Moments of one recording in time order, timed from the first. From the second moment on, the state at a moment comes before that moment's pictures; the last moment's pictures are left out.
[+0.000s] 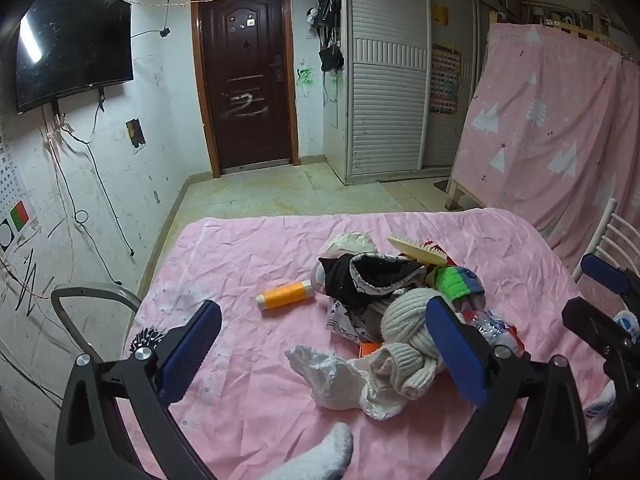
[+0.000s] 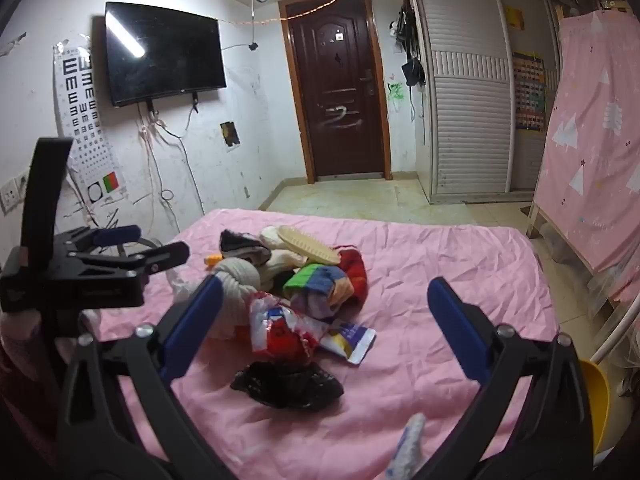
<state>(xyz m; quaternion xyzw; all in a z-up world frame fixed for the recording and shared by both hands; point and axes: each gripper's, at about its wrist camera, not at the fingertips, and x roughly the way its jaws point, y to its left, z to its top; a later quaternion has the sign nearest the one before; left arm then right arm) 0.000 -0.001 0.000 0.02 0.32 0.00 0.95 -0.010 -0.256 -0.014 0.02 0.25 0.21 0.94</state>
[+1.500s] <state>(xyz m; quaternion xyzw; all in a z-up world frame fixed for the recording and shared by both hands) 0.004 -0.011 -0.009 0.03 0.33 0.00 0.94 -0.009 -0.260 -0.015 0.03 0.25 0.21 0.94</state>
